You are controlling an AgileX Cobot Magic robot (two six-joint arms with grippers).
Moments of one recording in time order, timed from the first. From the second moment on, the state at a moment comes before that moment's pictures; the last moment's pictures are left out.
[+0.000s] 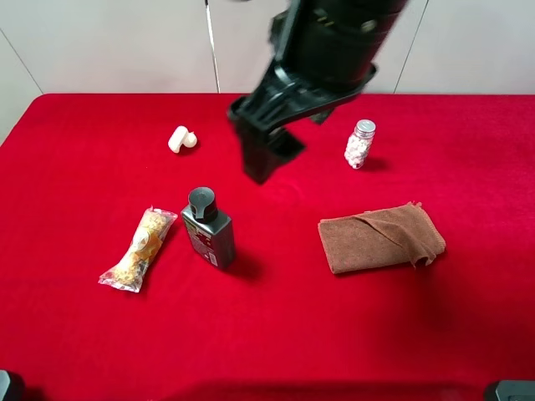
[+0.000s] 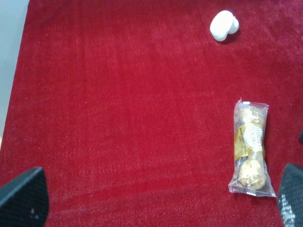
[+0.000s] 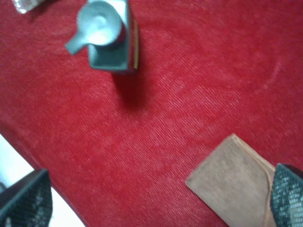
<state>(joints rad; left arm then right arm) -0.15 0.00 -0.49 0.06 1.06 -0.01 0.91 1.60 -1.41 0.07 1.17 -0.04</state>
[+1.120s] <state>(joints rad) -0.15 0.00 -0.49 0.06 1.06 -0.01 1.02 1.94 -1.49 0.07 0.97 0.04</state>
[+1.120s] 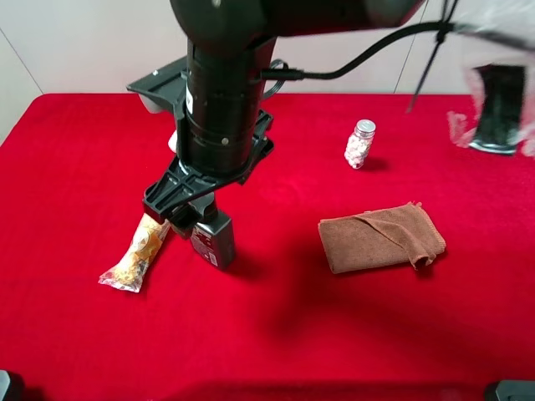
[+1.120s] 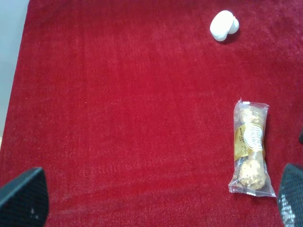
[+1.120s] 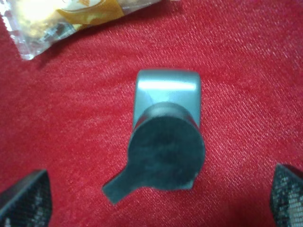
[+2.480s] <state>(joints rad) -0.15 0.00 -0.49 0.06 1.06 -0.01 1.02 2.11 -1.49 0.03 0.87 0.04</state>
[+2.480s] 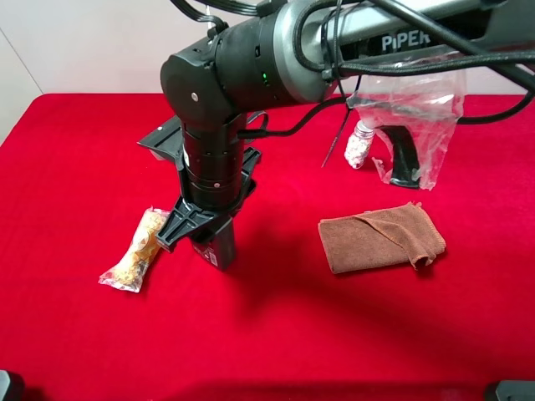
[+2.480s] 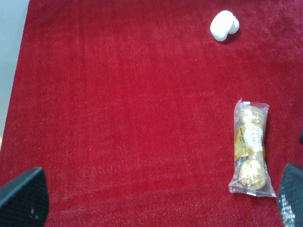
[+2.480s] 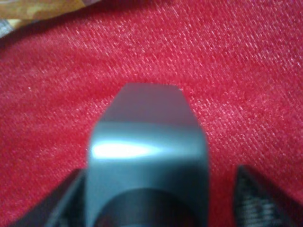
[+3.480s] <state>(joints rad) -0.15 0.00 -0.49 0.06 1.06 -0.01 1.02 2.07 -1.49 0.03 0.91 0.07</state>
